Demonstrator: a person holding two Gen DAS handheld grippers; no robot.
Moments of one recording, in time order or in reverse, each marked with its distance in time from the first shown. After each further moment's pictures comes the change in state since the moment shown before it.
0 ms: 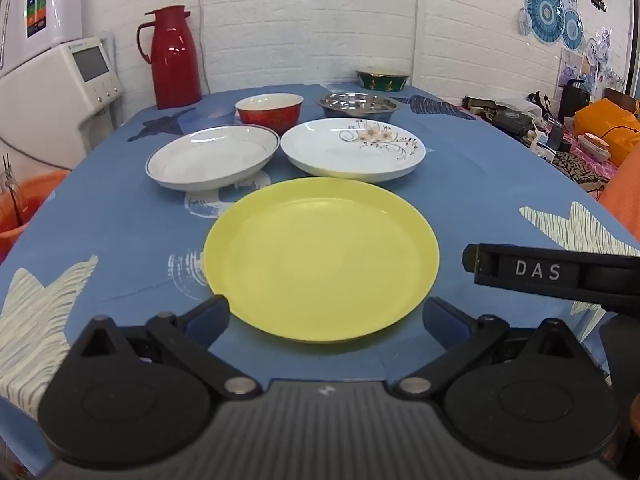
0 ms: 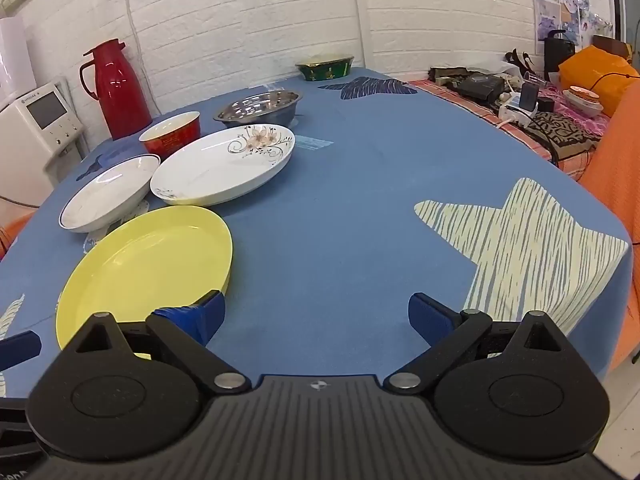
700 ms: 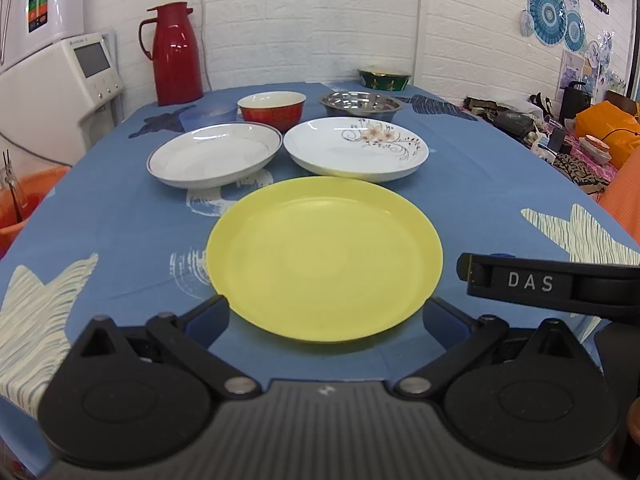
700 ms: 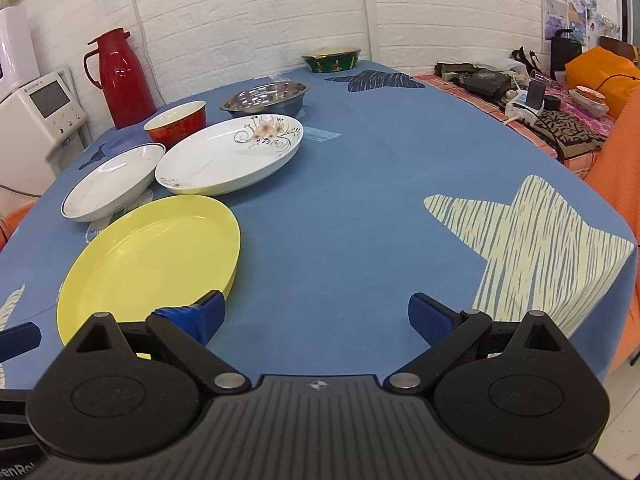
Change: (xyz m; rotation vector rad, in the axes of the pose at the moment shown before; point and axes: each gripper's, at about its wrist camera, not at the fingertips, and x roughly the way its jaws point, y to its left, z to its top) left arm 0.000 0.006 0.000 -0.013 0.004 -0.009; right arm 0.001 0.009 -0.003 -0.026 -0.015 -0.015
